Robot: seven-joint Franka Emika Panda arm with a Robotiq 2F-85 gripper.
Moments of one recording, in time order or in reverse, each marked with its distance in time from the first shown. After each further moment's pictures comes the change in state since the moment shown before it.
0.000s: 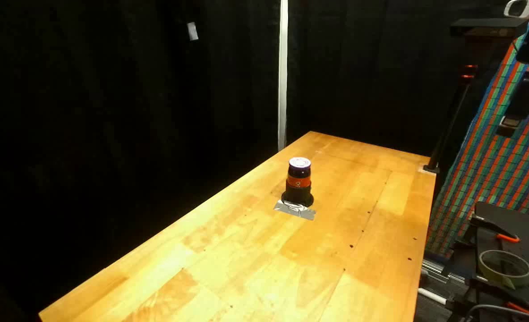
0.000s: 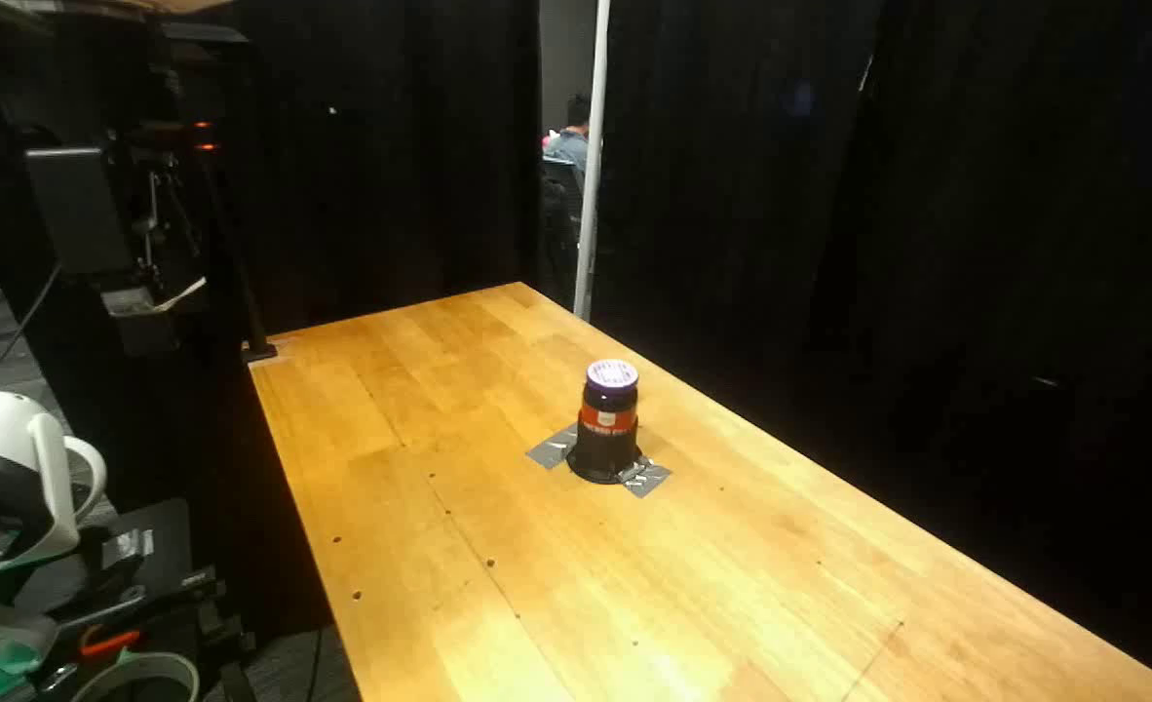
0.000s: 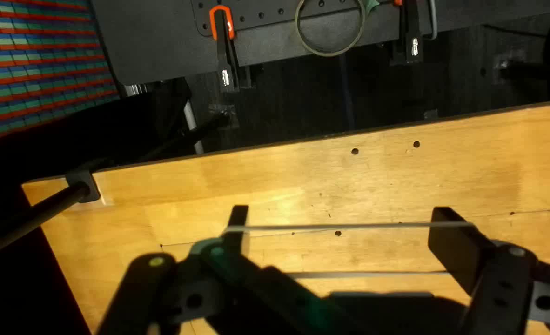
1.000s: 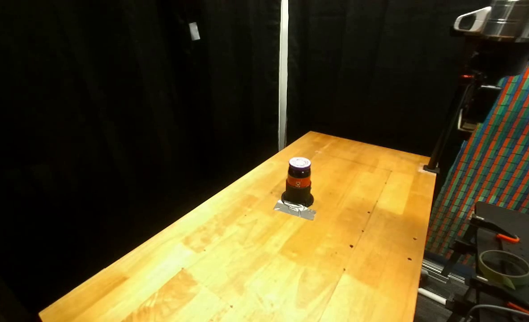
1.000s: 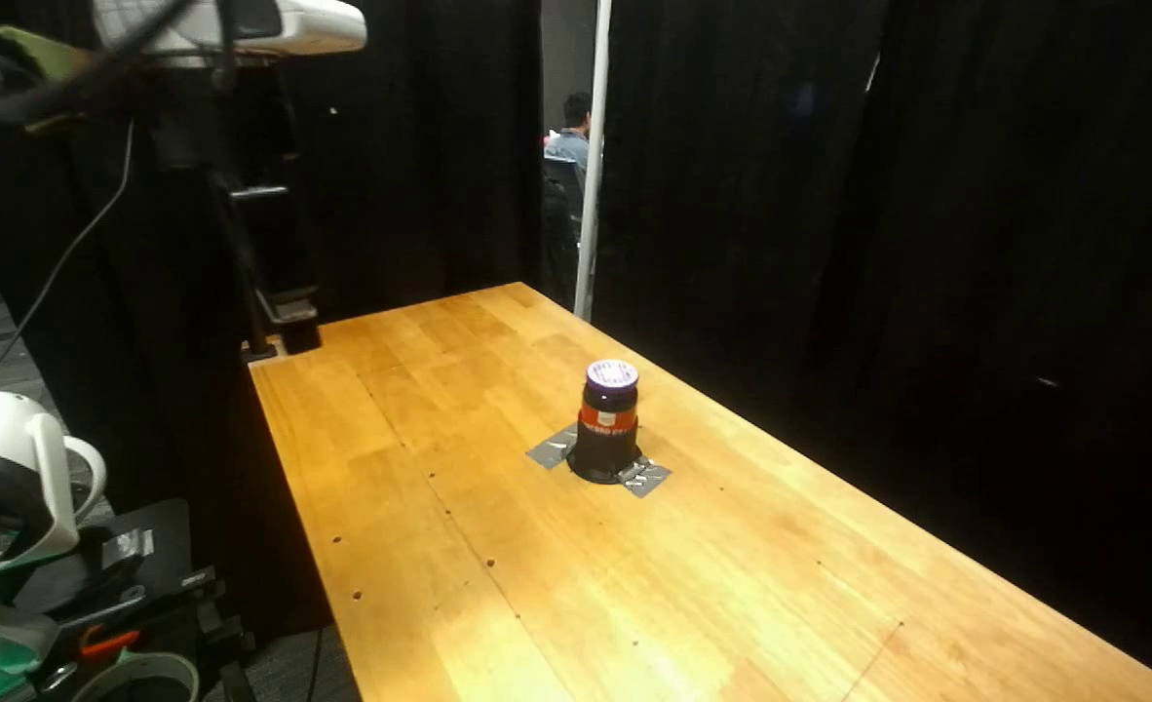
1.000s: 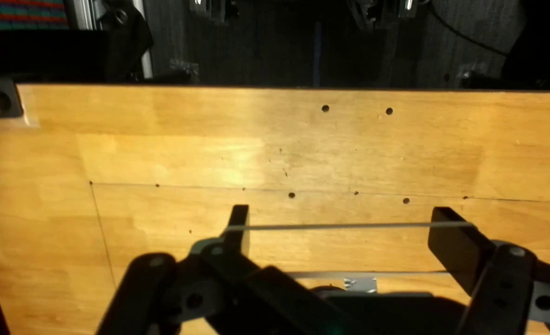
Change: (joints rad) arm 0.017 0.225 -0.065 0.056 0.001 0.220 -0.205
